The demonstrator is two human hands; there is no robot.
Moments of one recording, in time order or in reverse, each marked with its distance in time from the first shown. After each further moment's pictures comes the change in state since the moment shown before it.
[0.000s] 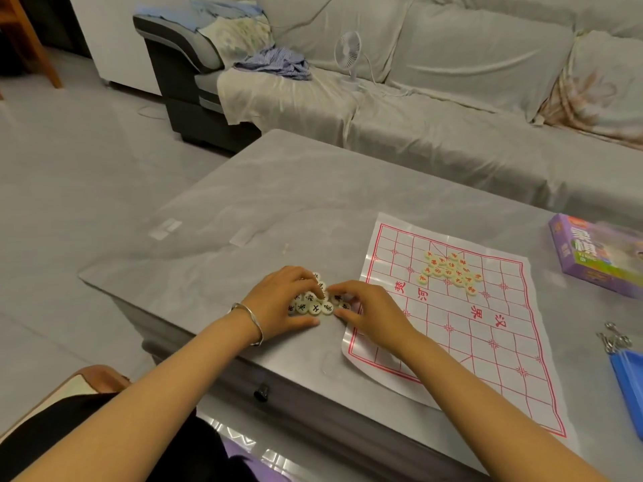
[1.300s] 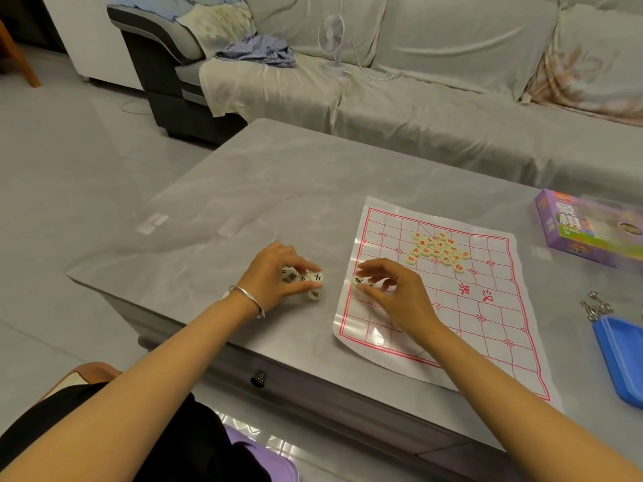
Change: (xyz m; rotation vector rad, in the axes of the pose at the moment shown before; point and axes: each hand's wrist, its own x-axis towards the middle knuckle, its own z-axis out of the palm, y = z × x) left_hand 0.013 0.007 -0.002 -0.238 0.157 -0.068; right_hand -0.029 0.033 -0.015 0.334 0.304 0.112
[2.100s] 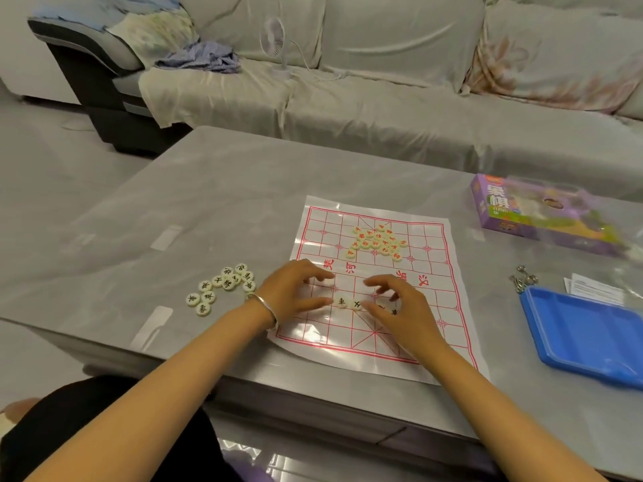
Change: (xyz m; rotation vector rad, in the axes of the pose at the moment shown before) left_hand 0.038 0.070 0.080 0.041 -0.303 0.025; right_hand -0.055 0.040 -0.075 -0.110 0.087 0.153
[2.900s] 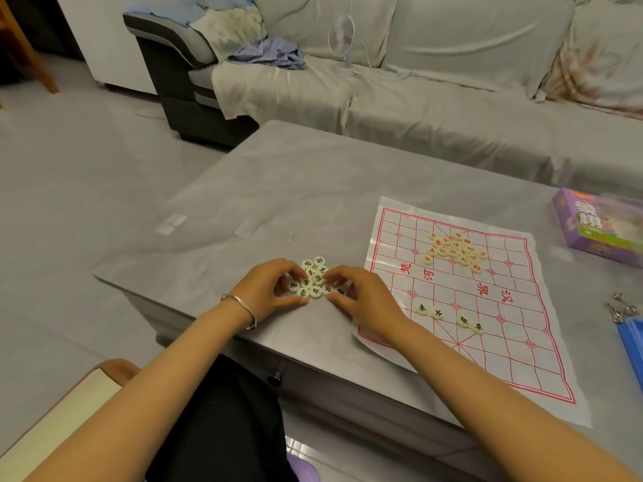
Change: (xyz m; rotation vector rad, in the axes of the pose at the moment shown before) left_hand -0.092 -0.101 -0.065 -0.101 0.189 -0.127; right_hand 0.043 -0.089 0.126 -0.147 -0.280 -0.286
